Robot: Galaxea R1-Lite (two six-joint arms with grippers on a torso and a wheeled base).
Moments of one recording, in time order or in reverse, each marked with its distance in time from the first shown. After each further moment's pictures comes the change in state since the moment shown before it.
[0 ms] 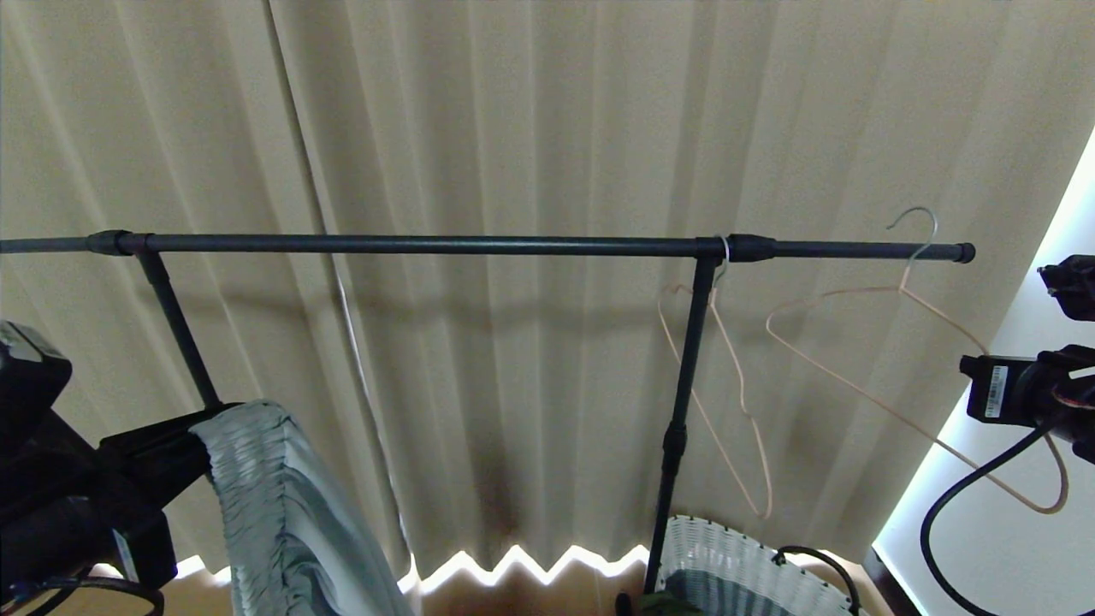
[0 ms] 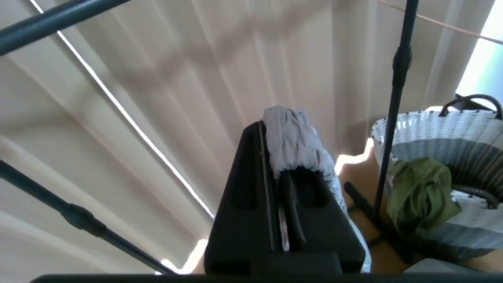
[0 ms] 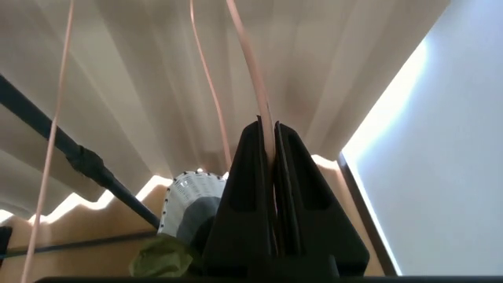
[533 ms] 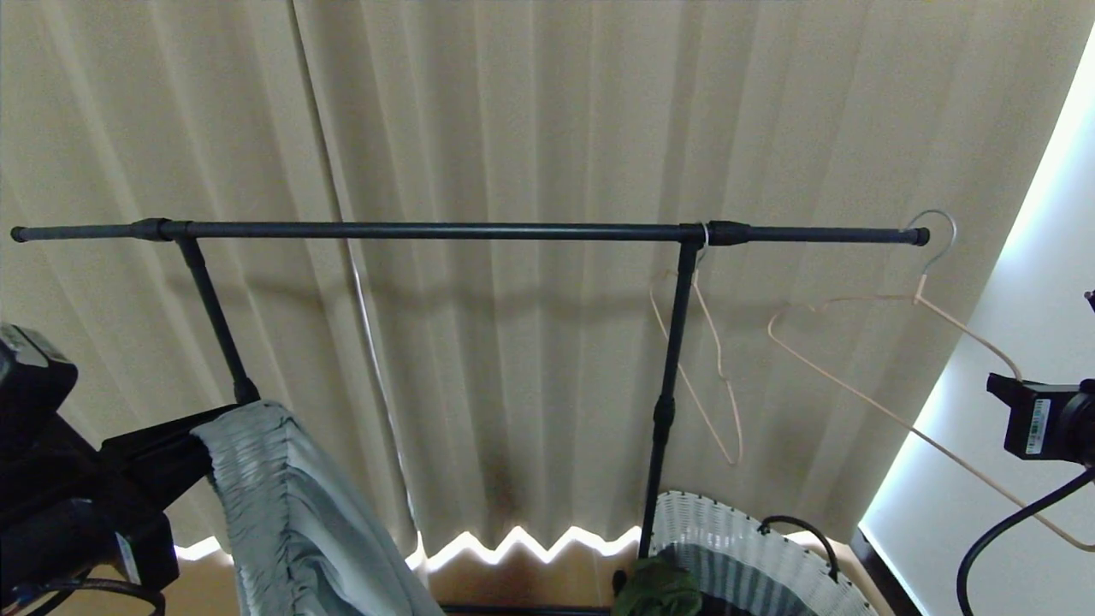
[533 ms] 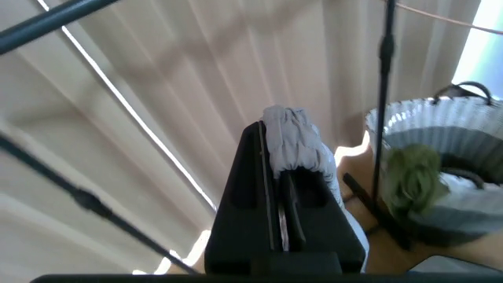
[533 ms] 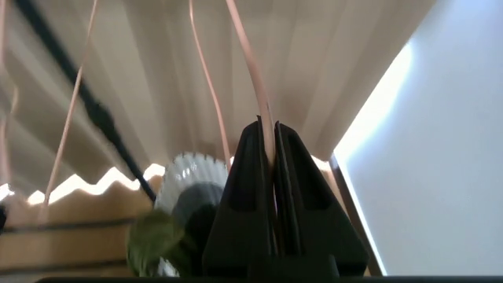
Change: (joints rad) left arm 0.000 0.003 0.003 0.000 0.000 0.016; right arm 0.007 -0.137 0.096 0.001 0.030 -0.057
